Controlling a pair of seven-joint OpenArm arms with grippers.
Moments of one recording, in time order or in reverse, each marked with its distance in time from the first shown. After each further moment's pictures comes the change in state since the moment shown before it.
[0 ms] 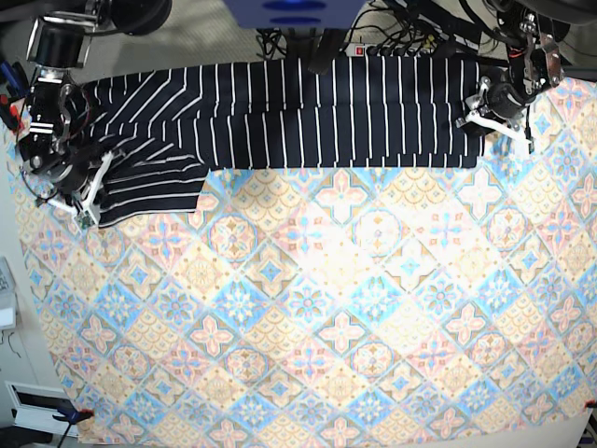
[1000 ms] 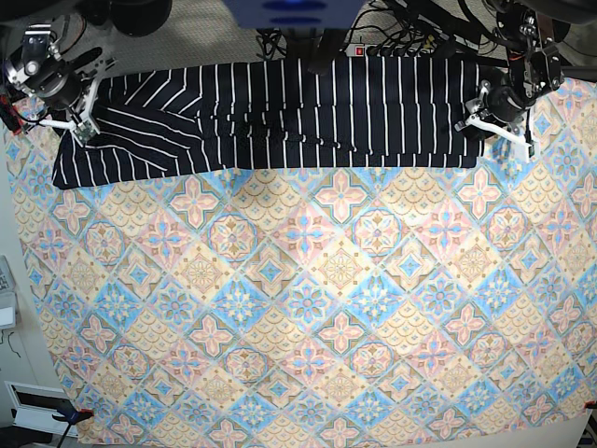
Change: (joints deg) left arm -0.5 0.0 0.0 0.0 0.0 0.0 -0.1; right arm -29.5 -2.3 8.5 26.3 0.2 0.5 -6.1
